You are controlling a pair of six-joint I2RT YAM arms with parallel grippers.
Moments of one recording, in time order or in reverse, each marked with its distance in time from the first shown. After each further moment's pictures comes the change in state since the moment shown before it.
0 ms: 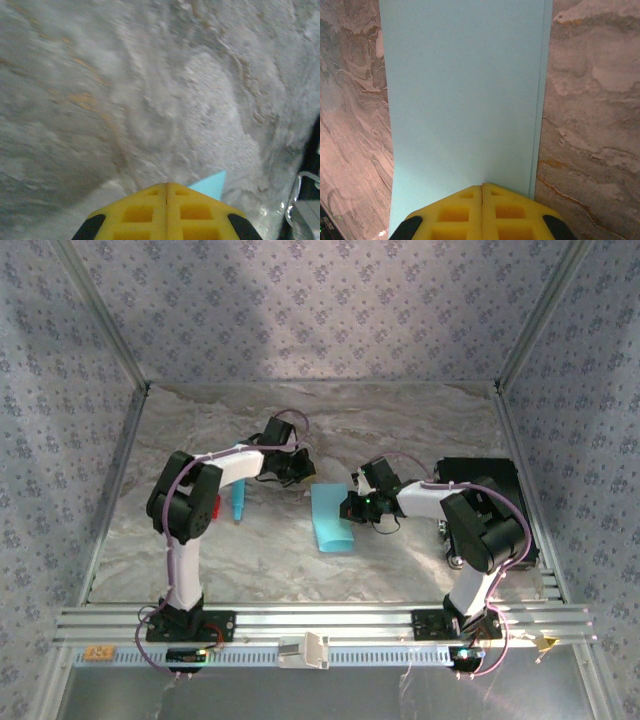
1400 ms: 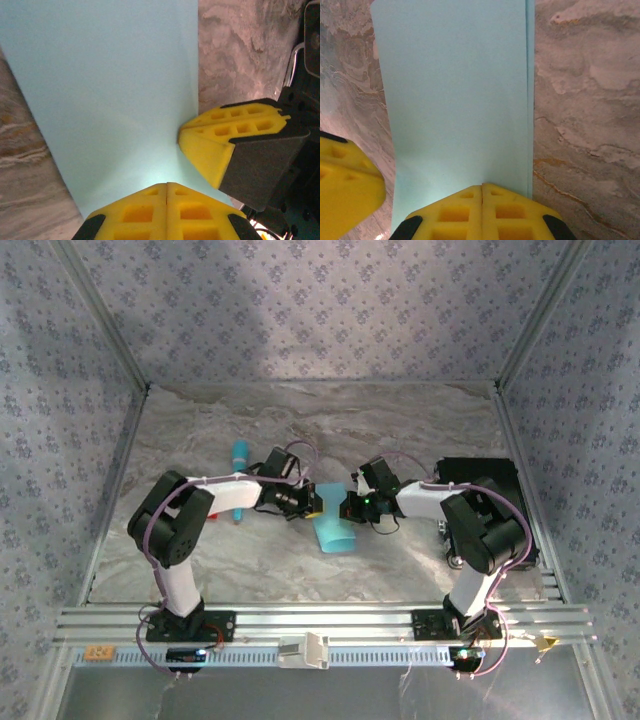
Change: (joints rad) left arm -0.110 -0.185 -0.325 0.101 0.191 0.040; right arm 0.010 -0.006 0.003 -0.010 0.026 0.012
